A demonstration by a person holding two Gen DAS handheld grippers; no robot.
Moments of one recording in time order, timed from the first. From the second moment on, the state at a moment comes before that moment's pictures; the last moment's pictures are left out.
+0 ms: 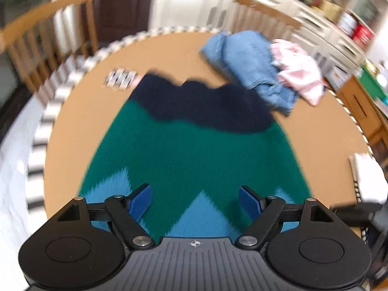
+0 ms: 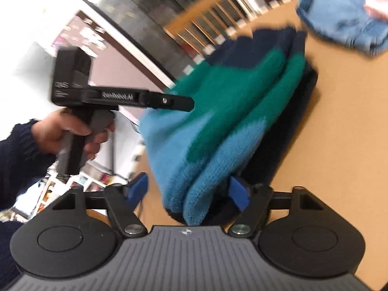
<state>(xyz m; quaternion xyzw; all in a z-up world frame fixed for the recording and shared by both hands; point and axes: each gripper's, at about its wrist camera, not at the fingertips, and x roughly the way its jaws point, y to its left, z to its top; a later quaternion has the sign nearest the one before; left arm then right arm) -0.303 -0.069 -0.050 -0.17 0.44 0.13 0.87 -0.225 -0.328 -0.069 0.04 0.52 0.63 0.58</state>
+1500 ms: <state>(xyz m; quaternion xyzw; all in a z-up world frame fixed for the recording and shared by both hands) -0.341 -0.116 -0.048 -0.12 0.44 0.02 0.89 -0.218 -0.352 -0.048 0.02 0.41 0.42 0.81</state>
